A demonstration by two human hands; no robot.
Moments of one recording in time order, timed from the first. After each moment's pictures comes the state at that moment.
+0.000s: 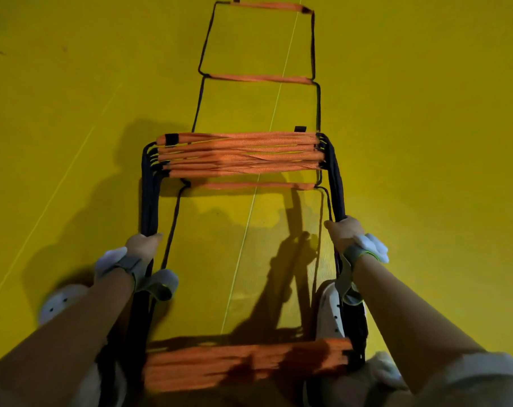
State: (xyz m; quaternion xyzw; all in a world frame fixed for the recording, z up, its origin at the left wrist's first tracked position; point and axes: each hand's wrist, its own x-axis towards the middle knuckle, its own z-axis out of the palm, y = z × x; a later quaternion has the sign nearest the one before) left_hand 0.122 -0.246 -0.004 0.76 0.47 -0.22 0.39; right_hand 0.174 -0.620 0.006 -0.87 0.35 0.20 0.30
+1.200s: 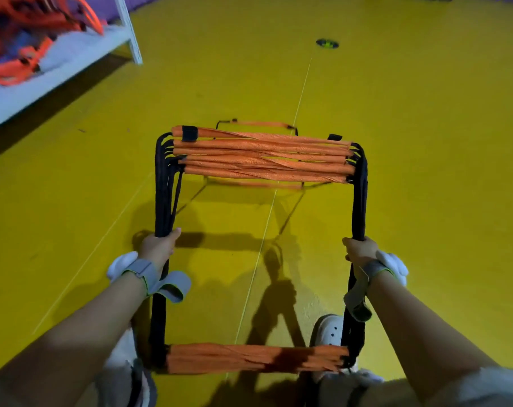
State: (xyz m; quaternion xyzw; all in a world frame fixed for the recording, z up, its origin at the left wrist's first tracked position) left_hand 0.103 -0.243 0.145 0.73 0.39 -0.05 0.57; right_hand 0.163 -0.632 0.119 -0.83 0.35 0.09 0.43
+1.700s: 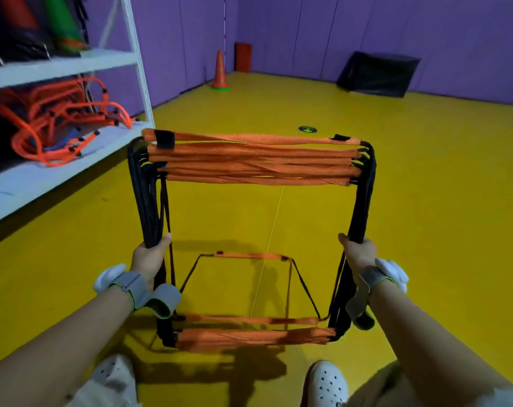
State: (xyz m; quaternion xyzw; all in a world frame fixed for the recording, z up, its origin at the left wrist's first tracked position) left_hand 0.078 -0.242 0.271 0.70 0.32 0.11 0.63; right_hand 0.138 -0.619 0.286 -0.79 0.24 -0.09 0.56
